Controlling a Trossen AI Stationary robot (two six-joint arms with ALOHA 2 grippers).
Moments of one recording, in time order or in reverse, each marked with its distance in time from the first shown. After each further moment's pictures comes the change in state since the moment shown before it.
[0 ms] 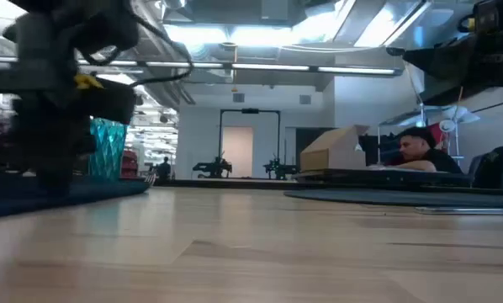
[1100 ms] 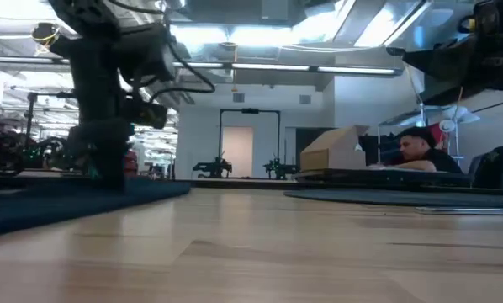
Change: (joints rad) left arm 0.211 0.022 0.074 -0.083 -0.190 0.161; right arm 0.000 0.000 0.000 -0.006 0.000 -0.029
